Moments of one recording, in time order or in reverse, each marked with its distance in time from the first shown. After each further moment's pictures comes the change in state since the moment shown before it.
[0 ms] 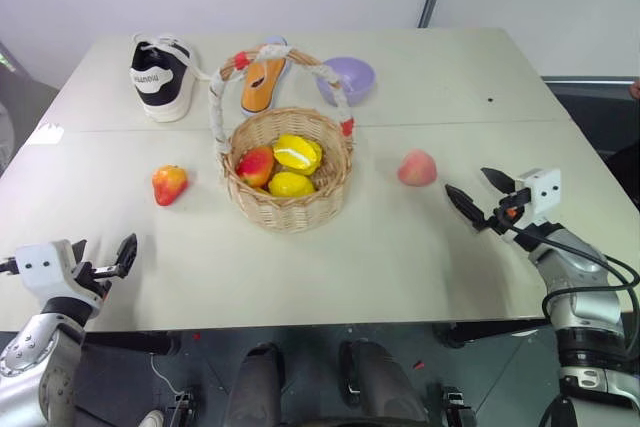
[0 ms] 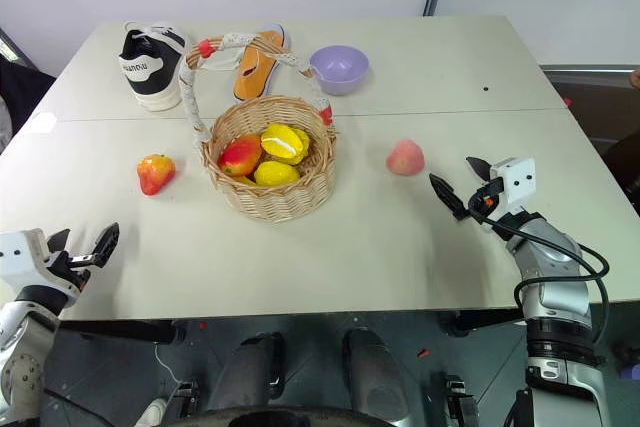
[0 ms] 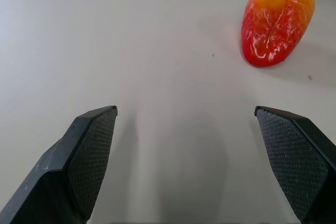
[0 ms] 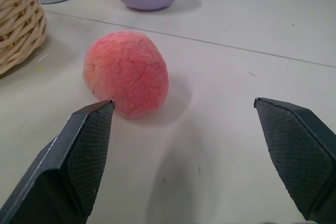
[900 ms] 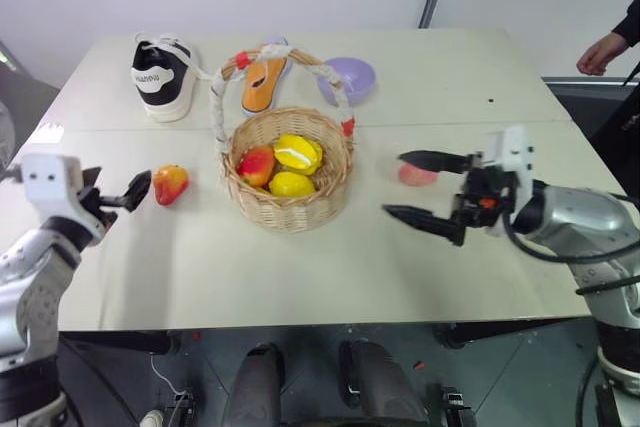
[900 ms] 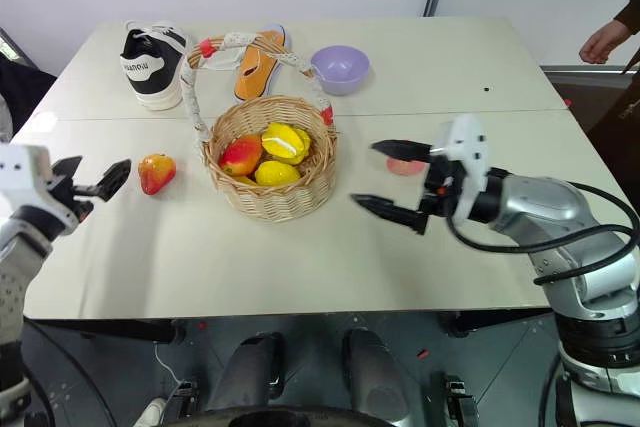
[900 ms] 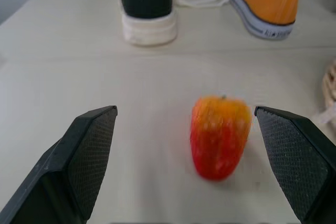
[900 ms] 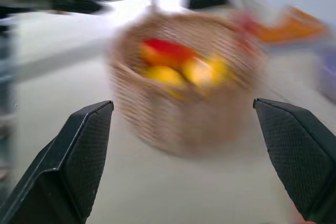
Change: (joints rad) left arm -0.342 0.224 -0.081 -0.050 -0.047 0.295 -0.009; right arm -0.105 -0.230 0.172 -0.731 0.355 0.534 0.176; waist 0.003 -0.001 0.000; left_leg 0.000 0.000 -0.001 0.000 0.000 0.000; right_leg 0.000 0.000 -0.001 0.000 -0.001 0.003
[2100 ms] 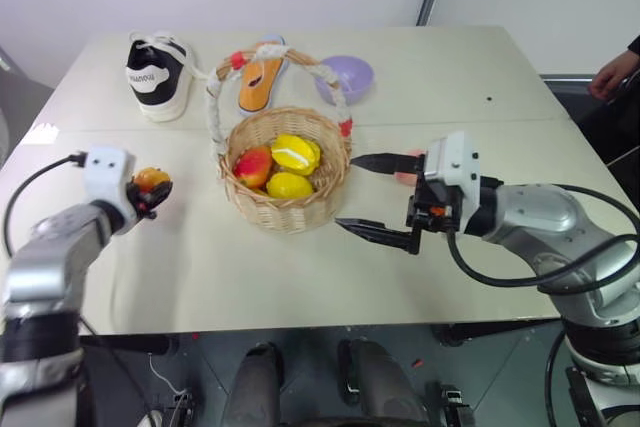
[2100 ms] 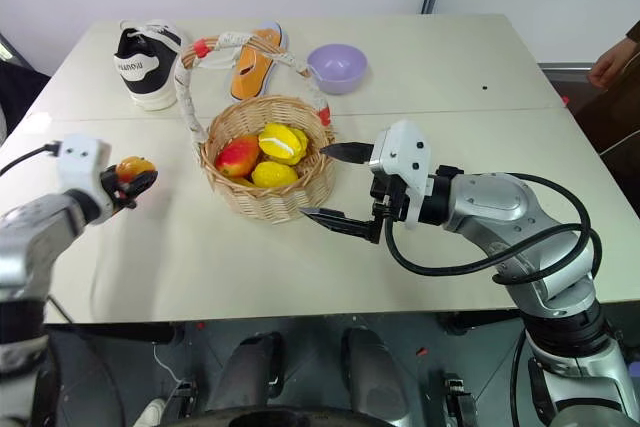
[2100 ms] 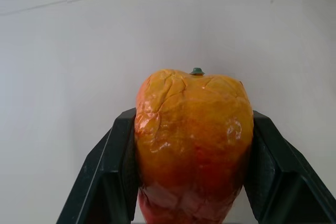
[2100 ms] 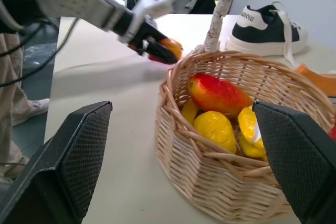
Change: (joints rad) left arm -0.093 0.070 -0.139 0.104 0.116 0.098 -0.159; right arm -0.086 0.064 0.140 -0.090 -0.062 0.034 -0.106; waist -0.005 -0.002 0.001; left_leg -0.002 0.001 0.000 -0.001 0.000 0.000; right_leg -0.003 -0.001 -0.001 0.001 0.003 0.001
